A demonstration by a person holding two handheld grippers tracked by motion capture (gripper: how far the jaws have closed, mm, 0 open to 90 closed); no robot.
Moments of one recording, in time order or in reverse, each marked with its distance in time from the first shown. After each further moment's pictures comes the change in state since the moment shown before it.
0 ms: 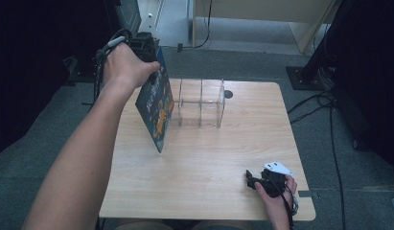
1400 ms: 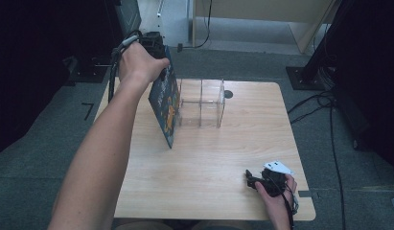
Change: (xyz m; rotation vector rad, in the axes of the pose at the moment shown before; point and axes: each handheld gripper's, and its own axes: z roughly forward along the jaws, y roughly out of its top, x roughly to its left) left arm -0.010 0.031 0.024 0.002 -0.040 -0.041; right arm -0.002 0.001 0.001 -0.005 0.019 0.004
